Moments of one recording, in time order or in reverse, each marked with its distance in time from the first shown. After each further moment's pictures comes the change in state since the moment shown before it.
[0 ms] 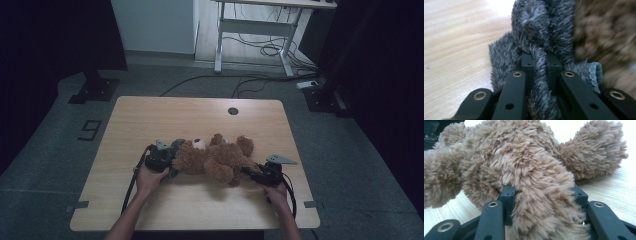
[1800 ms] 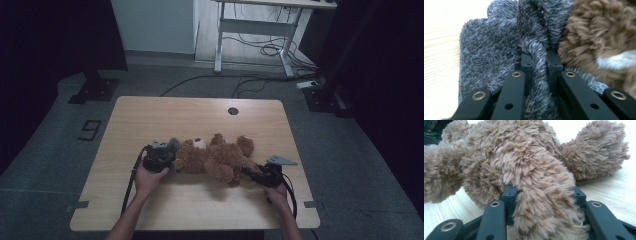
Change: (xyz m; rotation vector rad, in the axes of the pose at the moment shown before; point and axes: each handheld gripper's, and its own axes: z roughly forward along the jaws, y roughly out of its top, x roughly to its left) left arm 0.001 0.001 -0.011 -0.010 -0.085 -0.094; right arm -0.001 -0.003 -0.001 -0.007 0.009 -0.025
